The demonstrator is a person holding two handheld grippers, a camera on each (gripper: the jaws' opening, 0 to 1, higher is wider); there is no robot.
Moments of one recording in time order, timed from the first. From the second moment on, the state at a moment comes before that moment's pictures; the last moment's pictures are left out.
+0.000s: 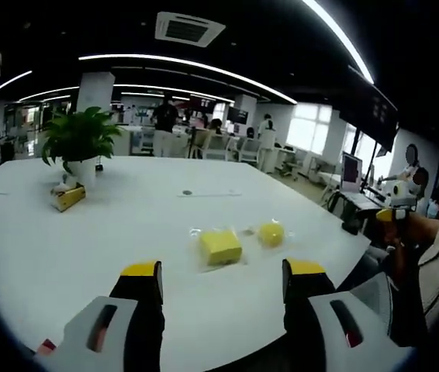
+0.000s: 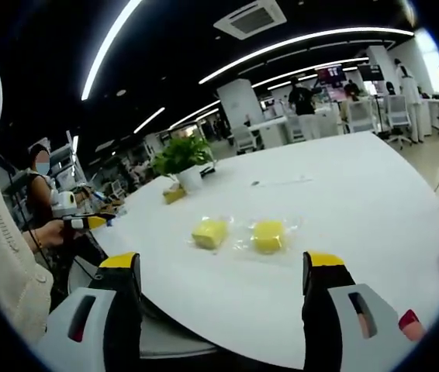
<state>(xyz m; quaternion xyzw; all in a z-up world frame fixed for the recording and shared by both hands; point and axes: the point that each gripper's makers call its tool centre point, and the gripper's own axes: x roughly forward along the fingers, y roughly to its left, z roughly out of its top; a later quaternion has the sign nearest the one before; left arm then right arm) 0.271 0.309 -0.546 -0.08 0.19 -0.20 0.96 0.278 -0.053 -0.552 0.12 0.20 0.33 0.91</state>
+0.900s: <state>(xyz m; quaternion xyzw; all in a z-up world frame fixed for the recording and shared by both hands) 0.271 0.305 -0.545 -0.07 0.20 -0.21 0.95 0.281 -0.058 -0.548 0.12 0.20 0.33 0.92</state>
